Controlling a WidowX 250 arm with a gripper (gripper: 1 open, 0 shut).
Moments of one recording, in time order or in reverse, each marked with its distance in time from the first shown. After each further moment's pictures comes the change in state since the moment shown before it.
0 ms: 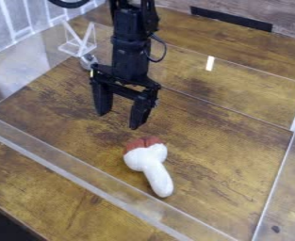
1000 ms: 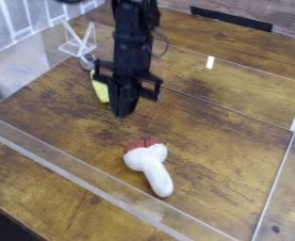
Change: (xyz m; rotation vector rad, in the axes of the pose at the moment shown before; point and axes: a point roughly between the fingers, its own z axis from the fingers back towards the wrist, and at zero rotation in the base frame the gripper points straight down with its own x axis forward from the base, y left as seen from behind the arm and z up) arm -0.002 -0.002 0.024 -0.018 -0.045 -0.002
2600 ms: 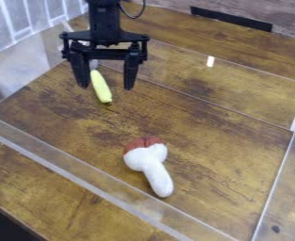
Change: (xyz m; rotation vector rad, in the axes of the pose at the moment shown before) arm -0.006 0.029 0.027 -0.029 -0.131 0.593
